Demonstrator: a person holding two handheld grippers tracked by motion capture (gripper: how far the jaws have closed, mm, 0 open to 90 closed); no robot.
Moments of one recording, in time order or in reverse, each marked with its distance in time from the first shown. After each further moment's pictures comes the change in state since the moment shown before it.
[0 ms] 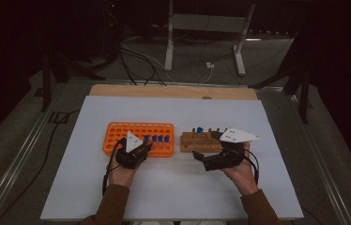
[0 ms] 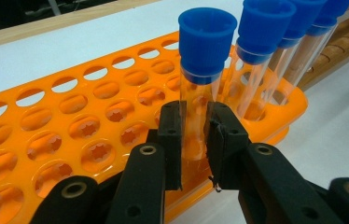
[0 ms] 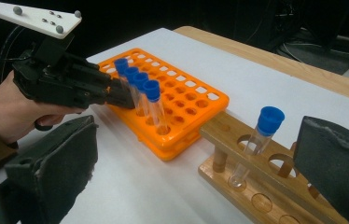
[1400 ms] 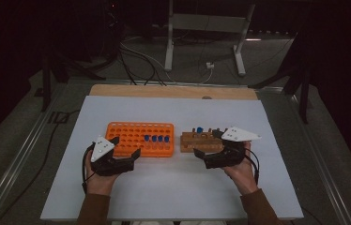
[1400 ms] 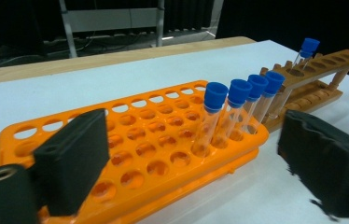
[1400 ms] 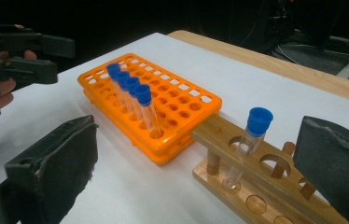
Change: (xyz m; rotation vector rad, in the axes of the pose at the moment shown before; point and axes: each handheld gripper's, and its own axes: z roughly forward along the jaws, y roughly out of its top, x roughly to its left) left arm 0.020 -0.003 -0.079 -0.197 -0.006 -0.127; right arm -0.004 -0.001 0.001 -0.021 -0.019 0.020
